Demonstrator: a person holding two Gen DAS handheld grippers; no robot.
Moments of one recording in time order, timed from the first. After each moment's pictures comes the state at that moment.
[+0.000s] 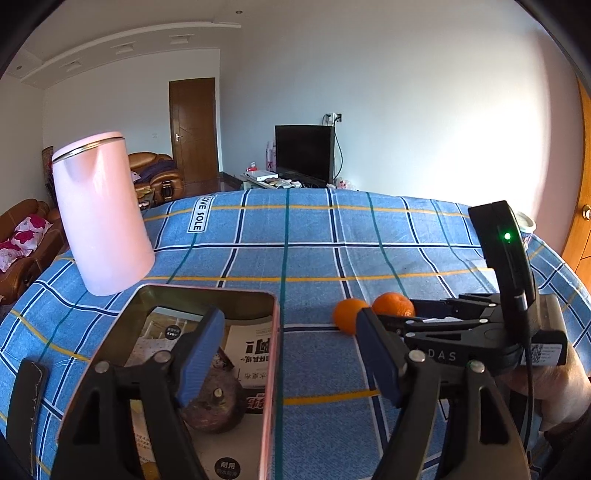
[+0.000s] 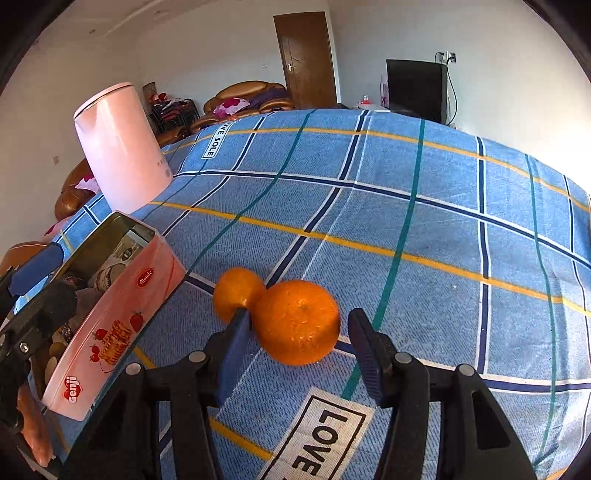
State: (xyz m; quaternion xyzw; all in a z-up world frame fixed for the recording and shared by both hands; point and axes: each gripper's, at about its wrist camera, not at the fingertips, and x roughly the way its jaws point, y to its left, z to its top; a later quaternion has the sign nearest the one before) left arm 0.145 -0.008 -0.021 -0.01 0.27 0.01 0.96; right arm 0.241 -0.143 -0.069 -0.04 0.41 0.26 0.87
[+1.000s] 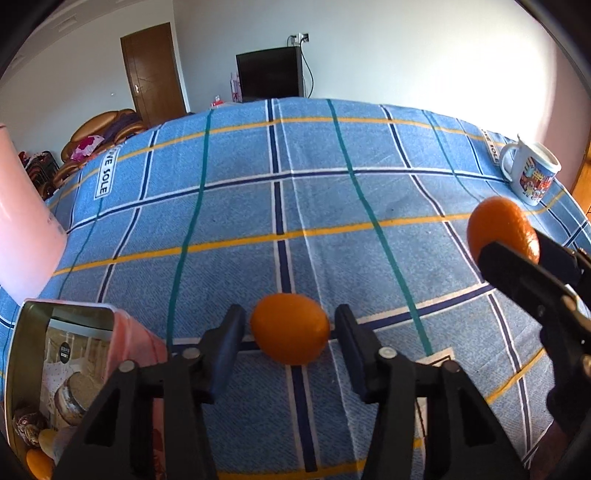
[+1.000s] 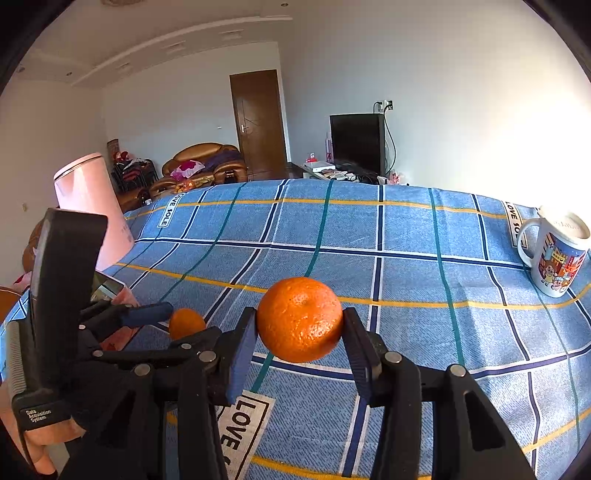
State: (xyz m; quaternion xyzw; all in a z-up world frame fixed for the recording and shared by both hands) left arm 0.255 -0.074 -0.078 0.03 0.43 -0.03 0.90; right arm 0.208 -0.208 -0.036 -0.01 0.30 0.16 0.94
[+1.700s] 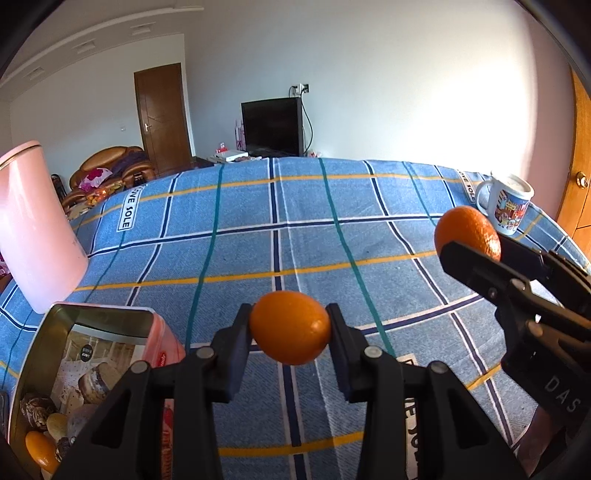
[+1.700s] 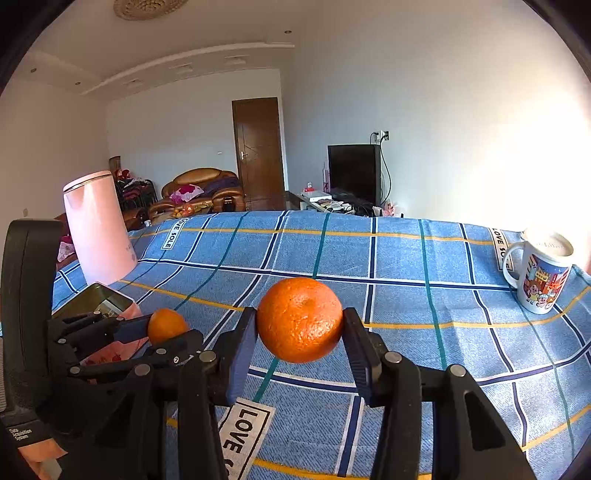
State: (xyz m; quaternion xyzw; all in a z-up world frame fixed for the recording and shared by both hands) left arm 0.206 -0.074 -0.045 0.02 0.32 -0.03 0.95; right arm 0.184 -0.210 -0.024 -0.01 0.23 0.16 0.96
